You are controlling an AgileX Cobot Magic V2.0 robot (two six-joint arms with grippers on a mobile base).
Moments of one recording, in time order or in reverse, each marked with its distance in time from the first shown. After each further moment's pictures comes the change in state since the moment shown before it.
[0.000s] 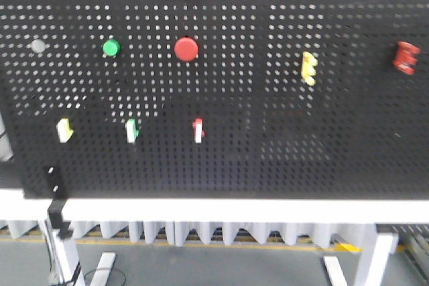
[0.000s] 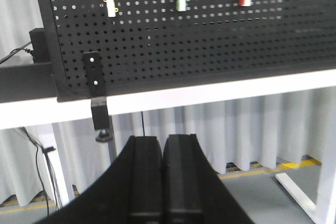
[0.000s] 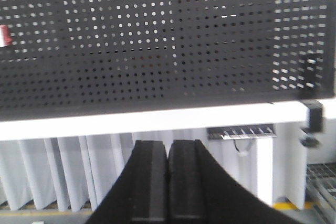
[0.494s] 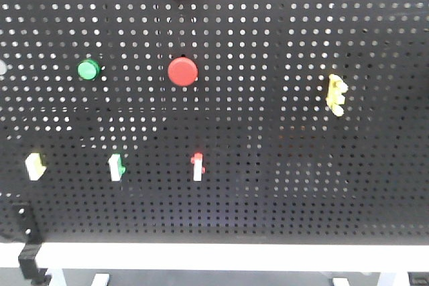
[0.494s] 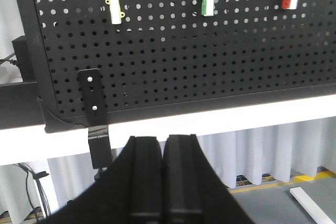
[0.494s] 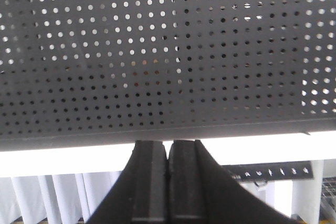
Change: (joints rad) left arm 0.000 0.000 0.000 0.000 0.000 0.000; right arm 0.000 0.000 0.000 0.000 0.000 0.000
